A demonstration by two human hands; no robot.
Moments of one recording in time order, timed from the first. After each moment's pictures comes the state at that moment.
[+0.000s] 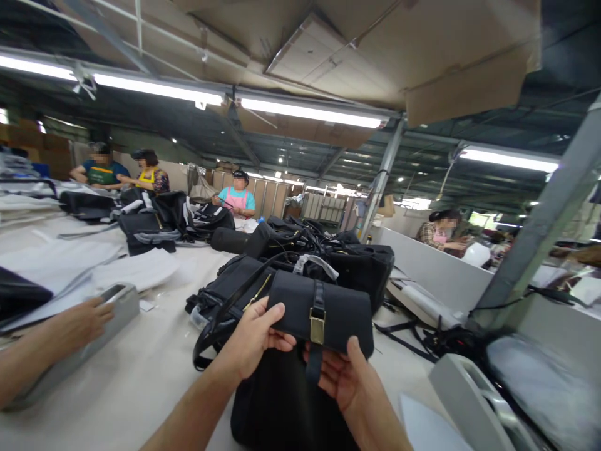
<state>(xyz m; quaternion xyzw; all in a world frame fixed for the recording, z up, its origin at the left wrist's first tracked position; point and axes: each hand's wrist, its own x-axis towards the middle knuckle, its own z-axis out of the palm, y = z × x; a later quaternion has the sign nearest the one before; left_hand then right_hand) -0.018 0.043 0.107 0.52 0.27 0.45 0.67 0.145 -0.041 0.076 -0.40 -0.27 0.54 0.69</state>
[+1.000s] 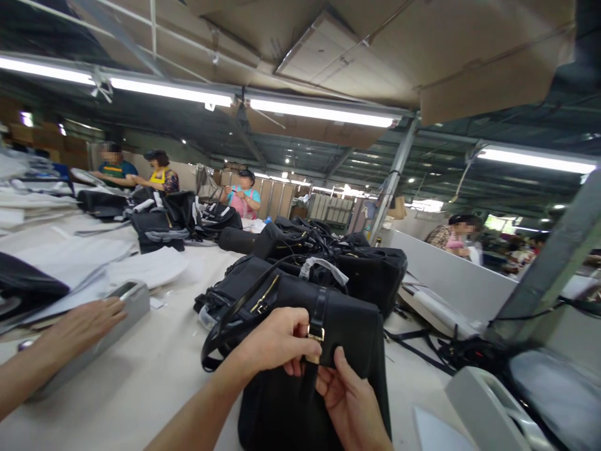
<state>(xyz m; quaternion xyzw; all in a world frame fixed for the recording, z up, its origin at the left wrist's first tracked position) -0.011 0.048 0.121 0.75 0.30 0.27 0.52 0.128 -0.024 0.058 -0.30 -0.27 0.60 0.69</state>
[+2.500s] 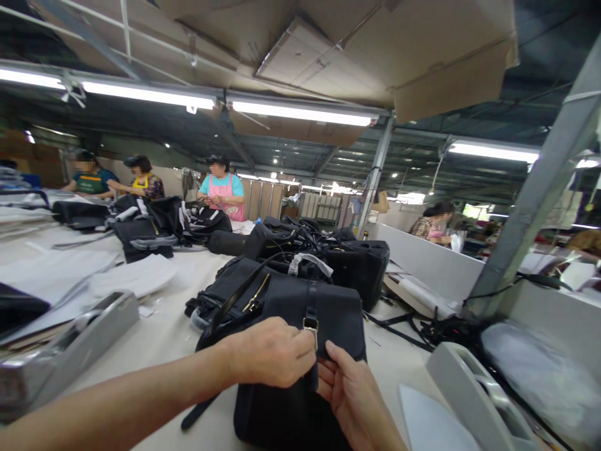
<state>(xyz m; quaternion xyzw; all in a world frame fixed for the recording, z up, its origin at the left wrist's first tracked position) -0.023 0.036 0.129 0.92 -0.03 0.24 -0.30 0.128 -0.045 0.086 -0.41 -0.22 0.57 0.68</state>
